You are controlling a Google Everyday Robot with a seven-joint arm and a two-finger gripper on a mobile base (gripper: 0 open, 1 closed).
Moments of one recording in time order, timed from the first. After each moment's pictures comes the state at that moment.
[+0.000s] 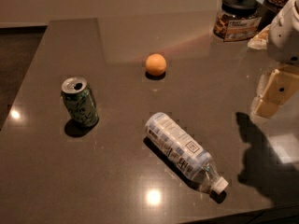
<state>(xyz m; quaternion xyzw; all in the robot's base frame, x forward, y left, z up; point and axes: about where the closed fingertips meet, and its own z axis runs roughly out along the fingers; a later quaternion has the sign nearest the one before) 0.438 -0.217 0.976 -0.60 0.78 -0.03 0.16</state>
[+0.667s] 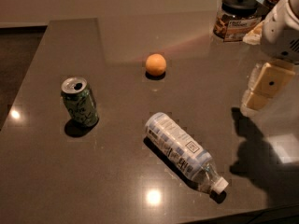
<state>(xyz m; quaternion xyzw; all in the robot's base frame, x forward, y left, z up) 0.455 -0.209 0.977 -0.59 0.78 -0.03 0.18</state>
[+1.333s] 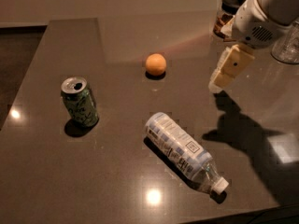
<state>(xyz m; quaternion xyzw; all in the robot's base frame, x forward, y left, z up) 0.526 -0.178 0.967 -0.56 0.79 0.02 0.24</state>
